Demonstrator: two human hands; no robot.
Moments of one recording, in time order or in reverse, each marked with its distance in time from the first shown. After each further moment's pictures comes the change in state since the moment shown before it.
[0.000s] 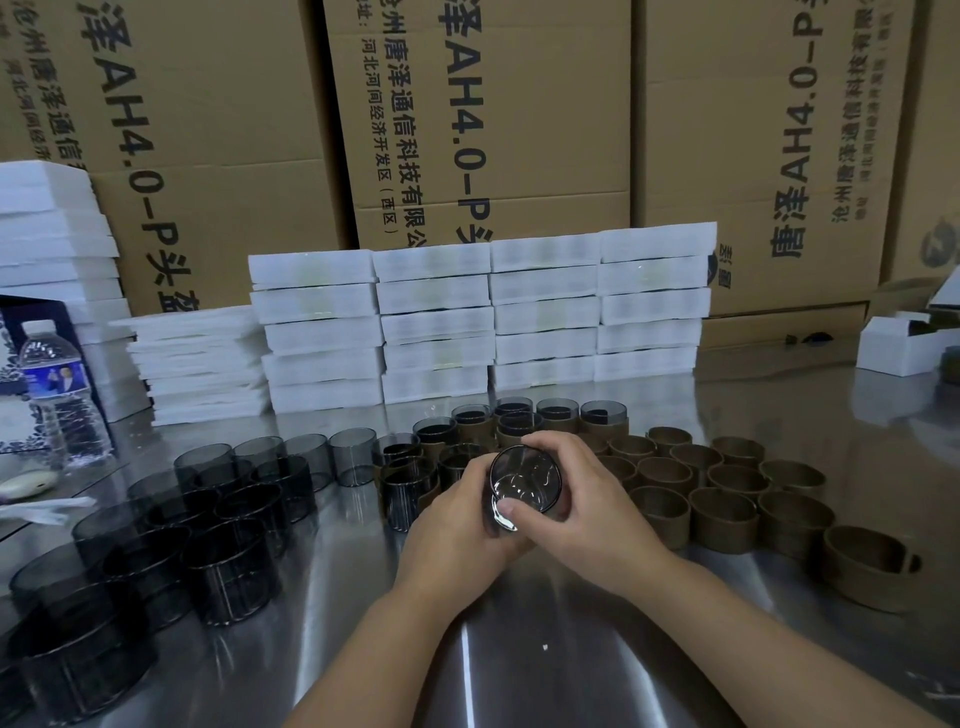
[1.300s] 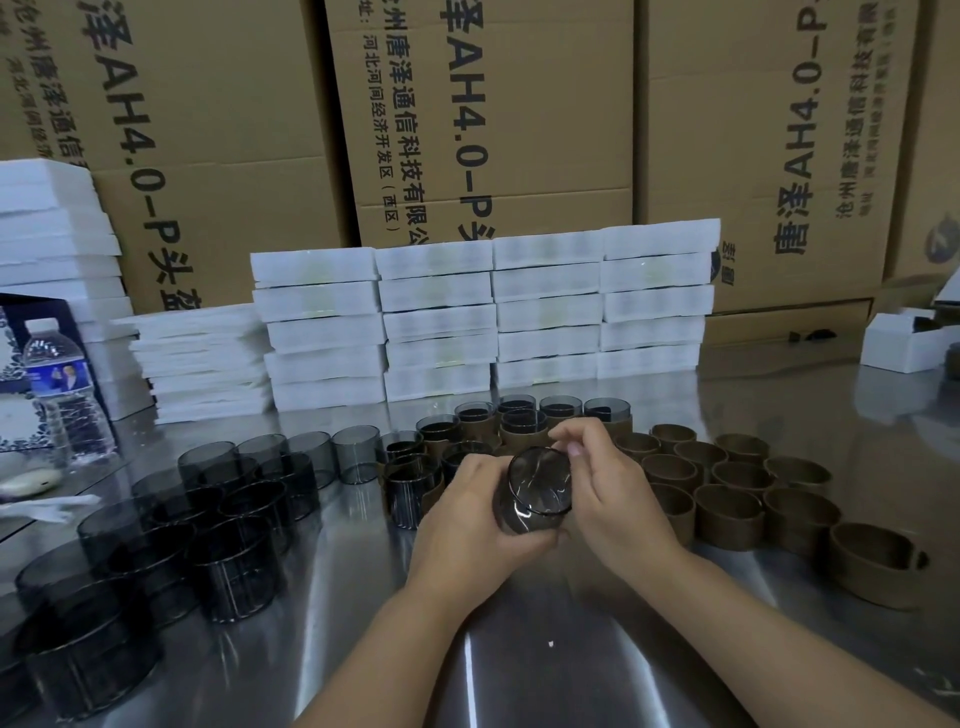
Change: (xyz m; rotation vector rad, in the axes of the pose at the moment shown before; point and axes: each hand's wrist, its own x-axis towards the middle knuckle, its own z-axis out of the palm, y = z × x) left_hand 0.000 0.002 0.004 0.014 0.063 0.121; right_hand 0.004 0.015 -0.001 0.038 0.169 0.031
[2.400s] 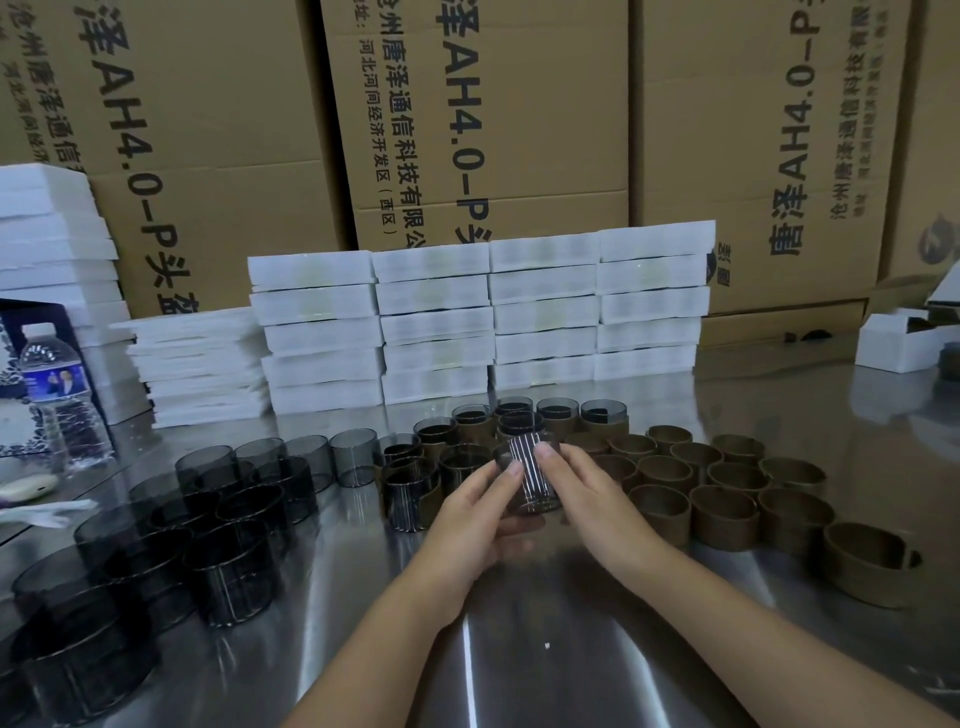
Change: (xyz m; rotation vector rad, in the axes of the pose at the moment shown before) left_hand 0.004 0.013 0.000 -0.940 -0.147 -0.440; right_hand 0.002 -0.008 0.004 0.250 -0.174 0.380
